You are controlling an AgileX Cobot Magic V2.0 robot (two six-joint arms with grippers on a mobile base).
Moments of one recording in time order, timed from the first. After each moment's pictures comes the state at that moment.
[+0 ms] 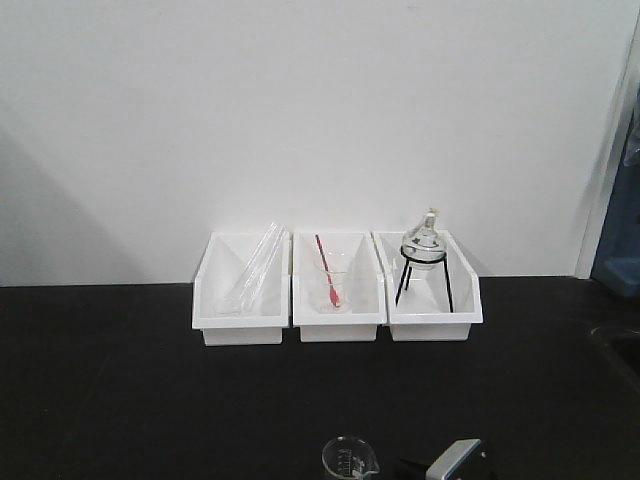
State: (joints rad) left arm -0.26 -0.01 0.03 -0.03 0.01 0.09; right arm 0.22 2.11 -0.65 -0.64 -1.13 0.20
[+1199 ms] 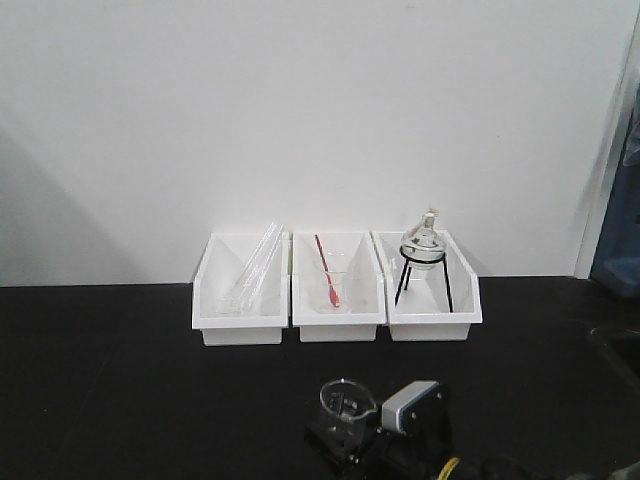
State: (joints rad) left arm -0.26 -0.01 0.03 -0.03 0.01 0.09; right arm 0.35 2.09 -0.86 -0.51 -1.08 0.30
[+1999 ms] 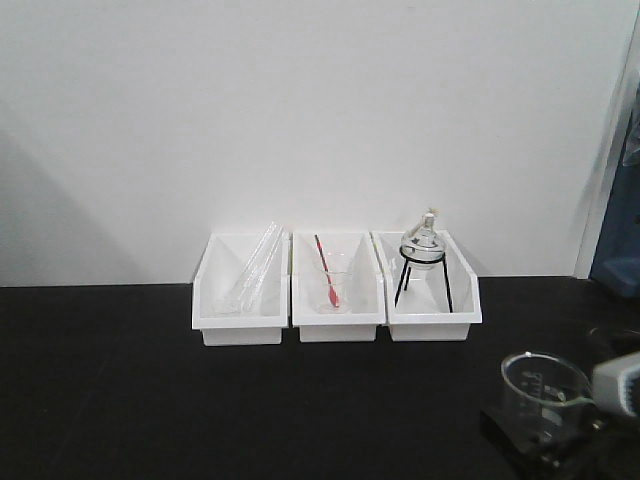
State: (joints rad) left arm -0.26 -0.01 0.03 -0.03 0.01 0.09; right arm 0.34 0.95 -0.51 -0.50 -0.07 0.49
